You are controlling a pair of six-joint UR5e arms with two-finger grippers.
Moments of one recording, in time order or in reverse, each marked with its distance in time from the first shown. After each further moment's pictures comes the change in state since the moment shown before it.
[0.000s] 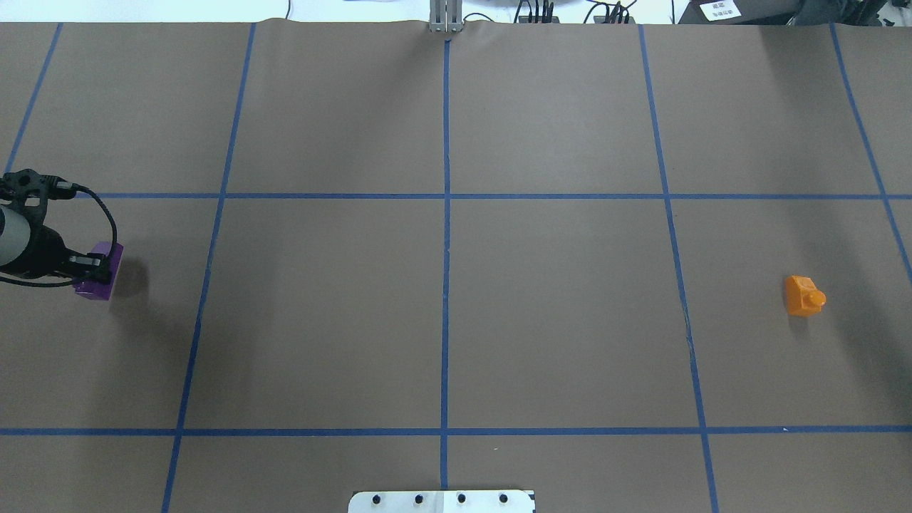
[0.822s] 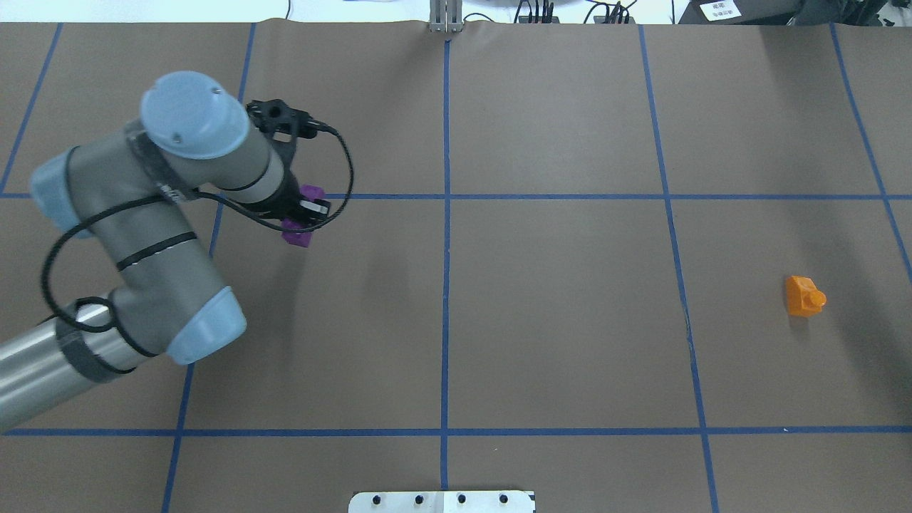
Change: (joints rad) left arm 0.193 -0.637 0.074 0.422 0.169 0.001; right arm -0.010 0.001 -0.013 0.003 -0.007 -0.005
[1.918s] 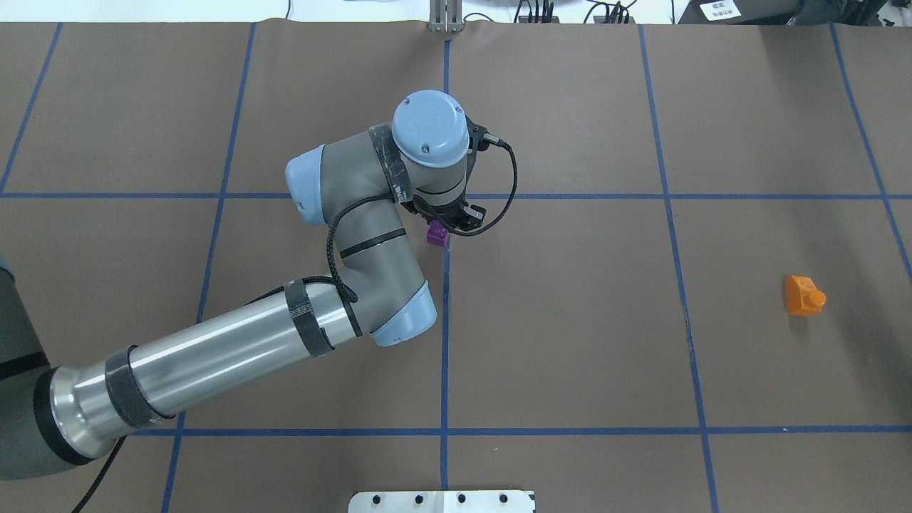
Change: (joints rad) left arm 0.117 -0.387 0.482 -0.122 0.066 0.008; right arm -0.003 0.001 -0.009 -0.001 0.006 0.004
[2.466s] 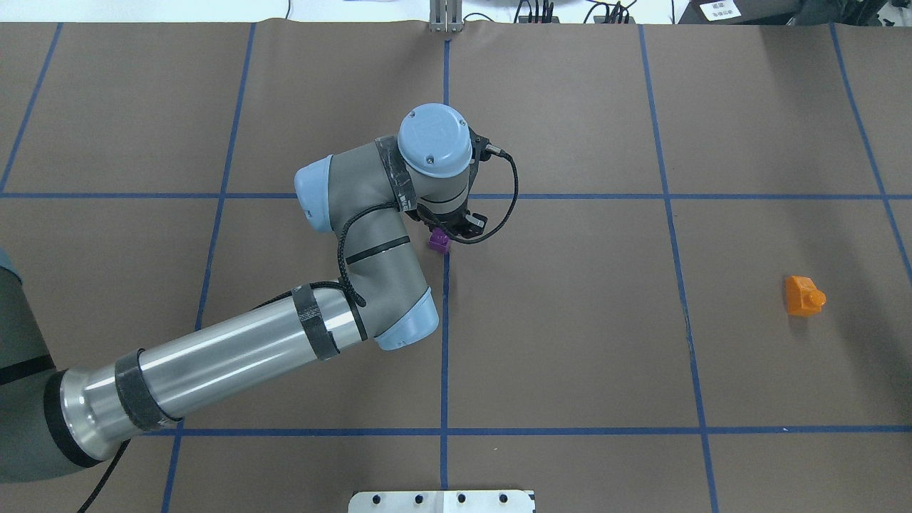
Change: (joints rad) left arm 0.012 -0.008 0.051 -0.047 0.000 0.001; right arm 0.000 0.001 -0.002 0.000 0.000 0.001
